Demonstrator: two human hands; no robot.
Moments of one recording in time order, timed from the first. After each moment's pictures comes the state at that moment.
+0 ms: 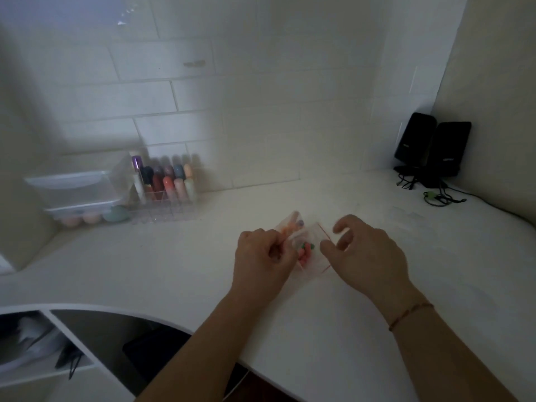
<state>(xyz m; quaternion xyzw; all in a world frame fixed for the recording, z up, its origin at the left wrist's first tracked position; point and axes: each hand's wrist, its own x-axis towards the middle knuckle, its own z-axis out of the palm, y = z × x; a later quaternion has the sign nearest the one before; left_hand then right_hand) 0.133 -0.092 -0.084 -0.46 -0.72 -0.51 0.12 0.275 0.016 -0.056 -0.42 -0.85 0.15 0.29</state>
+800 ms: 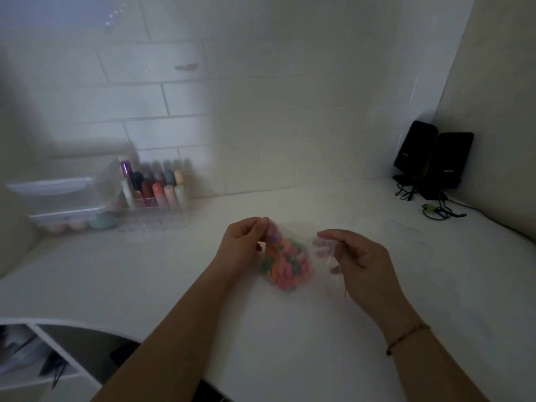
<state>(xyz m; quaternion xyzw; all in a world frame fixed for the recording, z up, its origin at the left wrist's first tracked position) 0.077 -0.052 -0.076 -0.41 -0.63 -0.62 -0.22 0.280 0.043 -0.072 -0.20 -0.76 0.45 0.42</state>
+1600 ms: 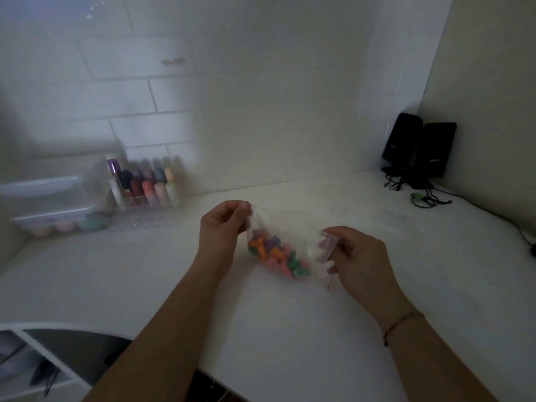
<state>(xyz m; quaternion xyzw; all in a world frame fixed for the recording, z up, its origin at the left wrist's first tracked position) 0.070 -0.057 -0.071 -0.33 -0.55 -0.75 -0.16 0.280 0.042 -0.085 -0.27 -0.75 0.44 0.42</state>
